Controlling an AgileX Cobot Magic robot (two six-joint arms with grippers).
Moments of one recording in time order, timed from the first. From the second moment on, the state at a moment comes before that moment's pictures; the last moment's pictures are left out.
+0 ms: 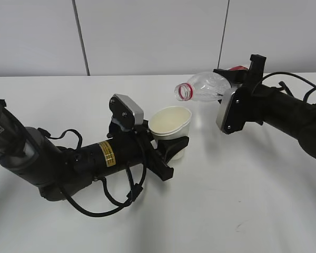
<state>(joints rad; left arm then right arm) -0.55 2.23 -0.93 0.55 -1.14 -0.23 0.09 2.03 -0.90 -0.47 -1.01 -1.11</state>
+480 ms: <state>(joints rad) -0.55 2.23 -0.93 0.55 -1.14 -0.23 0.09 2.03 -0.90 -0.46 -1.05 -1.22</state>
